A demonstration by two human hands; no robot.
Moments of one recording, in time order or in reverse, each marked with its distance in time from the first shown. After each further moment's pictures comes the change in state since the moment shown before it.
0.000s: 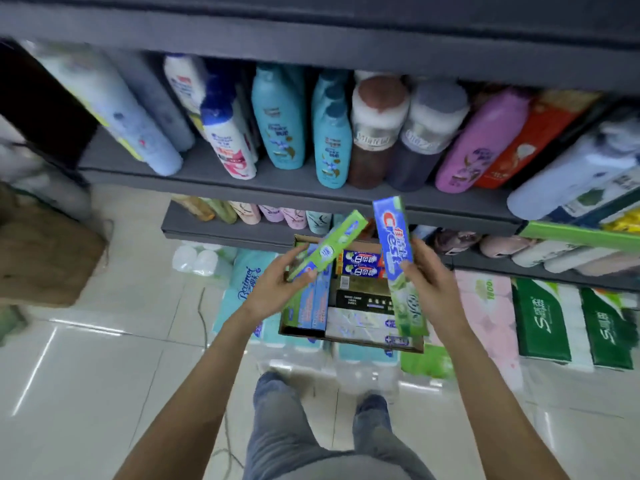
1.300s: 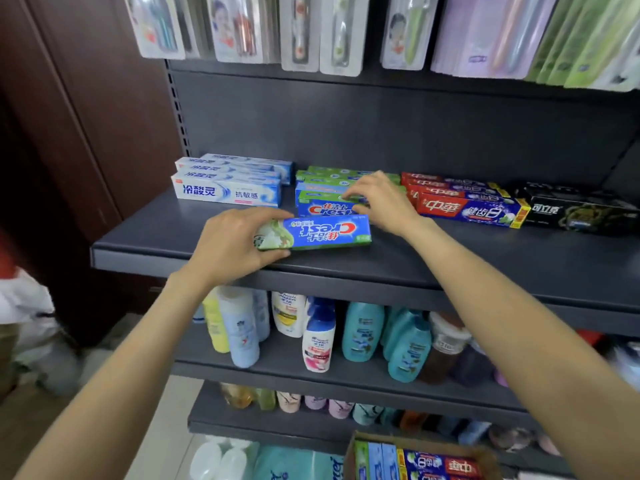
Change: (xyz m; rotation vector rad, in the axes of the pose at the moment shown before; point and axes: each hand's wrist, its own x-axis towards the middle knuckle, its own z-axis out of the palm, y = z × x) left_hand 0.038 0.182 -0.358 0.797 0.686 0.930; right_hand 0.209 -0.393 0.186 -1.151 0.024 -0.912
